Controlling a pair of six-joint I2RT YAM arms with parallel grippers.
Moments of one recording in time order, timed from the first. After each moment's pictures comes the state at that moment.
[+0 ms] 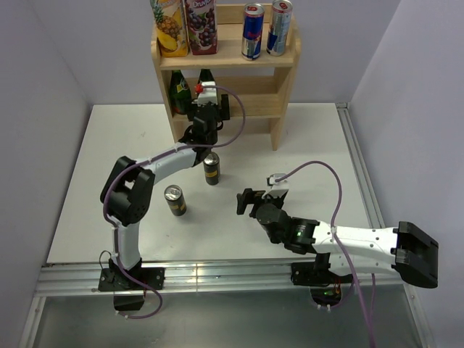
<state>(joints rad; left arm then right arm) -0.61 1.97 1.45 0.52 -0.65 -0.09 1.16 1.02 0.43 0.17 0.85 0.65</state>
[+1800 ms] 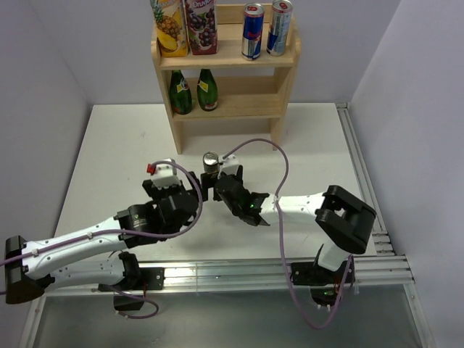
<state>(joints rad) -1.16 0.96 0.85 -0.47 -1.08 -0.82 1.04 1.61 0.82 0.34 0.54 0.48</state>
